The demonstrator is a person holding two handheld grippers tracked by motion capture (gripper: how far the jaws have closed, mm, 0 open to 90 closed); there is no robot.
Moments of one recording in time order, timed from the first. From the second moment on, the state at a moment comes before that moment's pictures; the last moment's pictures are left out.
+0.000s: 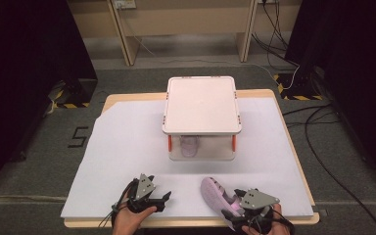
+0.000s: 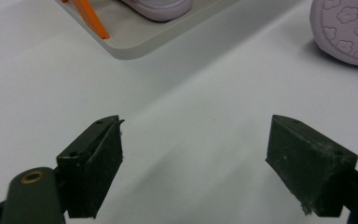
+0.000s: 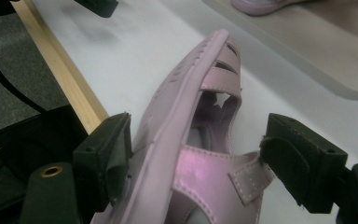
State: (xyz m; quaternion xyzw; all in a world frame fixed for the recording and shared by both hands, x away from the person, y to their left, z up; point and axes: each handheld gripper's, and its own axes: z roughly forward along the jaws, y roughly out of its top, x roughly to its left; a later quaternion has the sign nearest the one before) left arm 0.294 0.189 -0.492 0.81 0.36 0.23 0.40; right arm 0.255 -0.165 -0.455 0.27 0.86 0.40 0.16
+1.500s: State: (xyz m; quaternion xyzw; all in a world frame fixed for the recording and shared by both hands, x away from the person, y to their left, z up) left arm 0.296 0.188 -0.493 0.82 0.36 0.22 0.39; right arm 0.305 -0.193 -0.446 0.23 0.90 0.29 0.22
